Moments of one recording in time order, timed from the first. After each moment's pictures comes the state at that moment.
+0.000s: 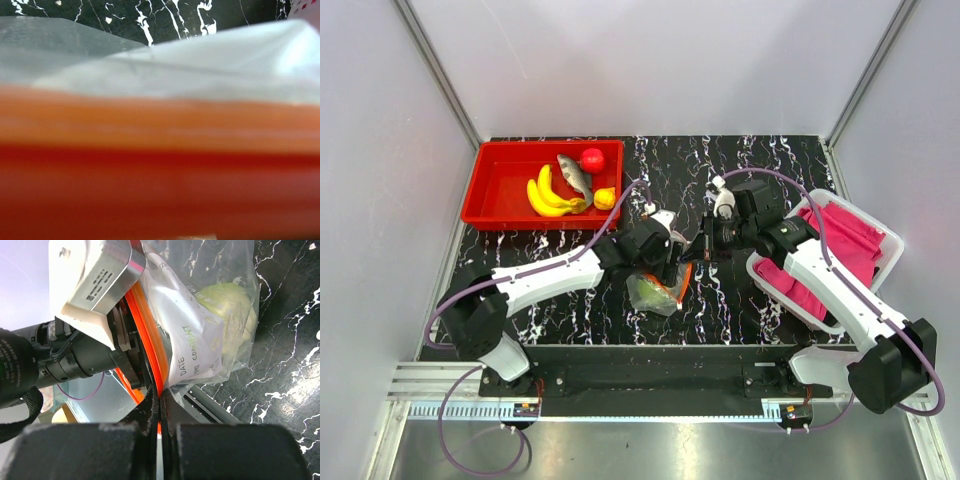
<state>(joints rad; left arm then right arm) -0.95 1.57 1.11 -0.40 -0.07 -0.57 0.48 1.23 1.07 -0.61 -0.58 0.55</state>
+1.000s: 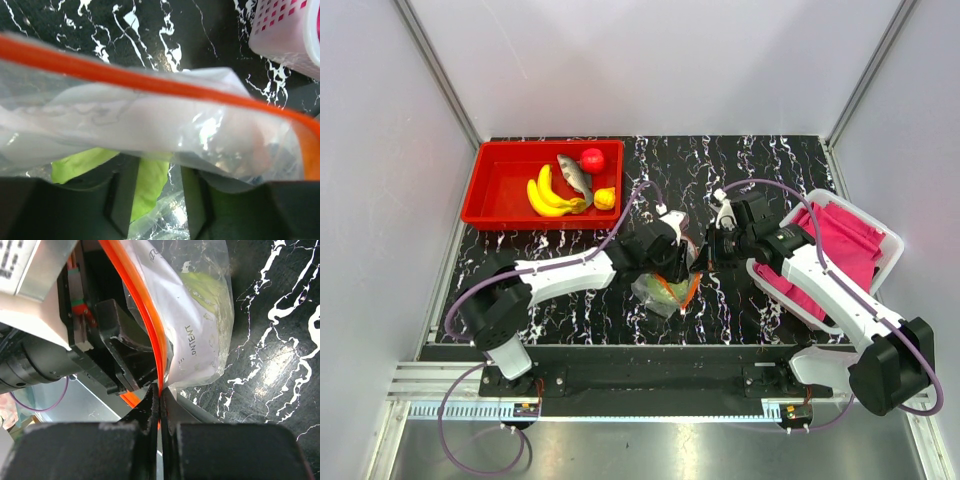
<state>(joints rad) -0.95 1.68 1.08 -0.15 0.01 -0.58 0.48 1.22 0.98 -0.64 -0.46 0.49</state>
